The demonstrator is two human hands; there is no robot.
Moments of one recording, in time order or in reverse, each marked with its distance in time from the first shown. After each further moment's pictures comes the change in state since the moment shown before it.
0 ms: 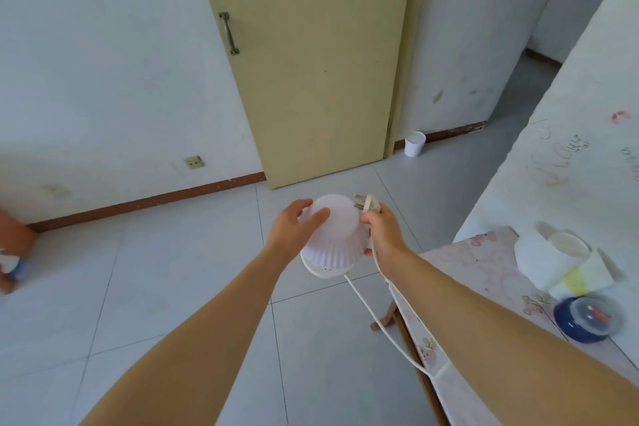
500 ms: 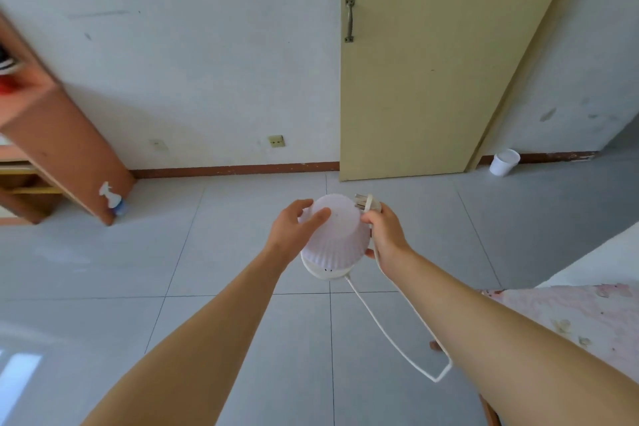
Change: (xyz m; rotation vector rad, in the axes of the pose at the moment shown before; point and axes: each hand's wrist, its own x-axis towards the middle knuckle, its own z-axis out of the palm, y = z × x) left_hand -0.021 -0.094 -0.191 -0.111 0.220 -0.100; right_hand -0.022 0.033 0.211 -0.130 -0.216 0.038
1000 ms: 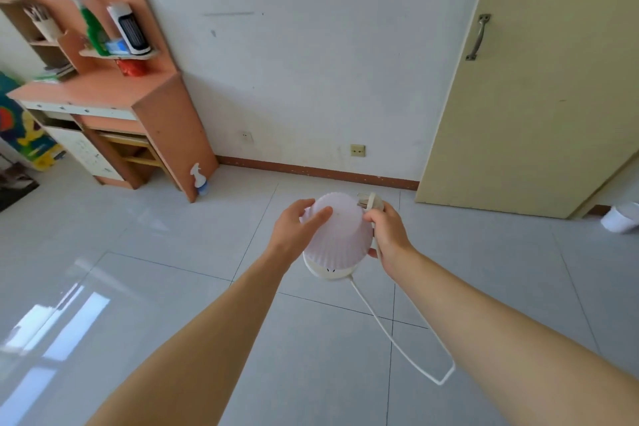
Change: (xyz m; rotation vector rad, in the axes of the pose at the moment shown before) left_hand 0.022 -0.064 -0.217 -0.063 0.268 -0.042; right_hand 0.012 -0.006 0.240 -0.126 -0.244 -0.025
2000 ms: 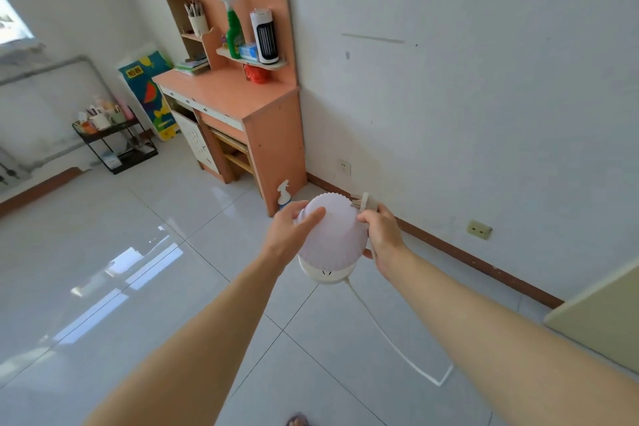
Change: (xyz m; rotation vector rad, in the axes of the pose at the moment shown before) left_hand 0.273 0.004 -0.217 -0.103 0.370 -0.129; right_hand 0.259 -0.124 0.286 -0.148 -0.375 0.015
